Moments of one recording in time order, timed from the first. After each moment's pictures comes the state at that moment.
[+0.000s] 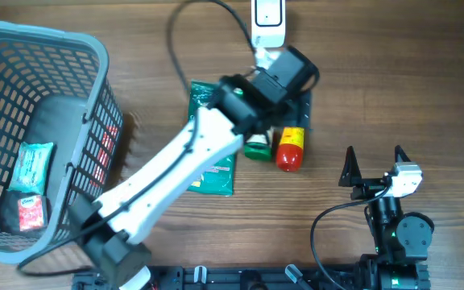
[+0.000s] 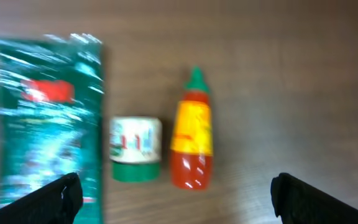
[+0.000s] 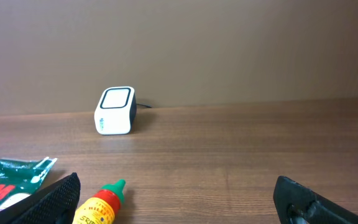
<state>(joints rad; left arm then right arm) -0.80 1.78 1.84 -1.09 -0.17 -0.67 -0.04 0.01 0.01 0.00 -0.08 0.07</state>
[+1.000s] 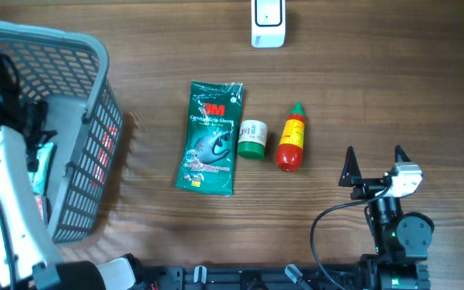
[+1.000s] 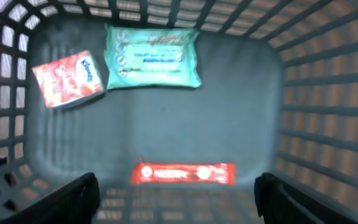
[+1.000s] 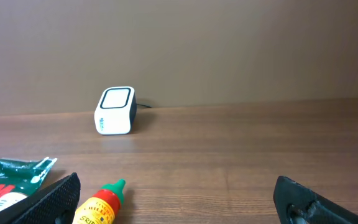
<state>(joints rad) 0.41 1.47 1.51 -1.29 -0.28 -1.03 -0.04 0.01 0.01 0.00 -0.08 0.07</state>
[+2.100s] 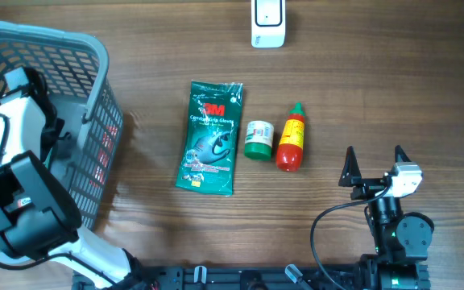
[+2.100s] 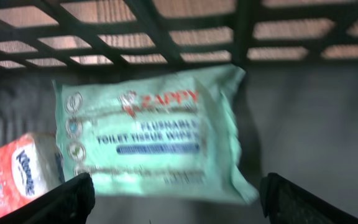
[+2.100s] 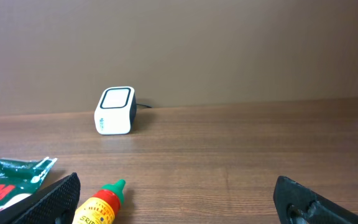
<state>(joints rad) 0.47 1.89 1.33 -0.88 -0.51 -0.87 -0.04 0.01 0.01 0.00 -0.08 0.07</state>
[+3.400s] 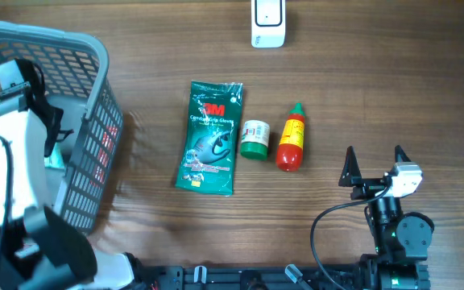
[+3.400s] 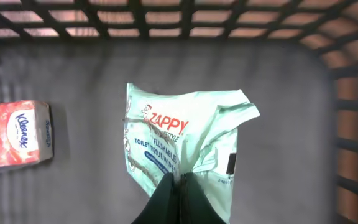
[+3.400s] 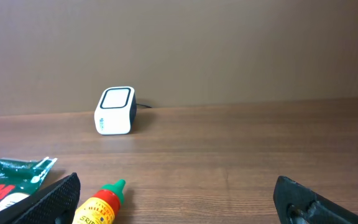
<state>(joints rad) 0.40 1.61 1.30 -0.94 -0.37 -0.93 -0.04 0.01 0.01 0.00 -0.08 0.07</state>
